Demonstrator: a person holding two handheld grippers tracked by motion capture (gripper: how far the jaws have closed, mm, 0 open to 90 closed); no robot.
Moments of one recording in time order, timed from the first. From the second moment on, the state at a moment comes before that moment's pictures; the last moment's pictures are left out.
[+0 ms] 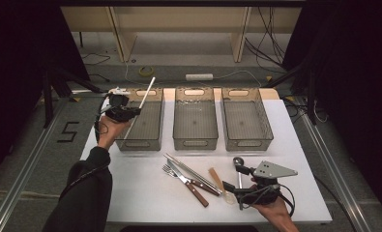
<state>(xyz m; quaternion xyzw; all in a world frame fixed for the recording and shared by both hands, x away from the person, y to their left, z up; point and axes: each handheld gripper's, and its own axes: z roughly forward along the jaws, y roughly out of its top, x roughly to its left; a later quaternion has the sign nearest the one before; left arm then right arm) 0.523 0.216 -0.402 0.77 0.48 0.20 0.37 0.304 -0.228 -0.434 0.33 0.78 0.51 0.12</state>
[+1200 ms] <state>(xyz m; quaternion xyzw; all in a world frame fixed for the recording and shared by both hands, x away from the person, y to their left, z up) 0.496 0.211 -0.410 0.76 0.51 0.17 0.36 0.303 -0.227 -0.433 0.33 0.79 0.51 0.12</state>
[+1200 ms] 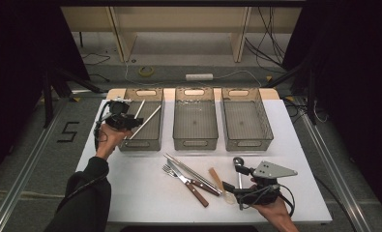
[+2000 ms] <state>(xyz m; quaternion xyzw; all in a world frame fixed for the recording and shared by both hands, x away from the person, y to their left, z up) 0.392 0.199 -0.402 0.75 0.42 0.16 0.49 0.338 -0.195 -0.424 0.33 0.86 0.40 0.06</state>
